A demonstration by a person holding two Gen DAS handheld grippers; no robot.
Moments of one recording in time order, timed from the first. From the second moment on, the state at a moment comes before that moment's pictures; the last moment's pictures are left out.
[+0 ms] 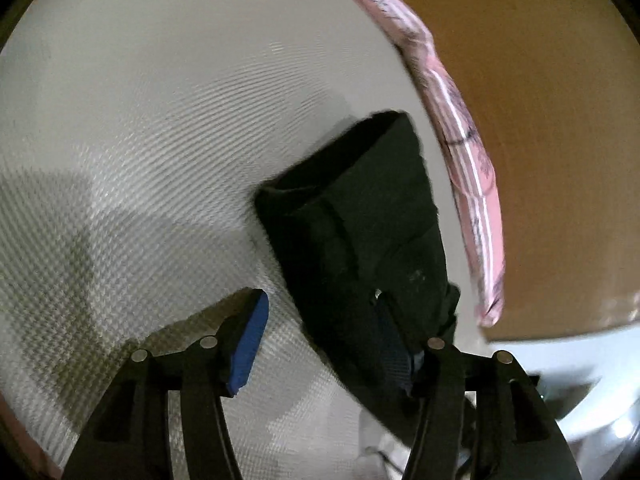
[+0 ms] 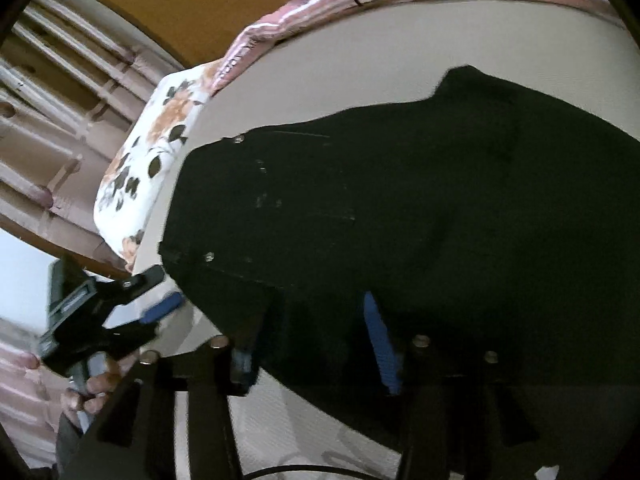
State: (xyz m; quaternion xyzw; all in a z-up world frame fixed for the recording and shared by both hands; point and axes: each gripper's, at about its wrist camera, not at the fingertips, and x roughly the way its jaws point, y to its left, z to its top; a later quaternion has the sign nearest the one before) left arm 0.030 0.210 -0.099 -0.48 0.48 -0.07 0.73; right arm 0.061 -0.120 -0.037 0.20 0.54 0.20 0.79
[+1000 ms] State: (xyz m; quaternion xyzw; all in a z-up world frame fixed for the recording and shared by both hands) left arm 0.060 0.119 0.030 -0.31 0.37 -0.15 0.86; right arm 0.030 -0.231 -0.004 0.27 0.48 0.12 0.82
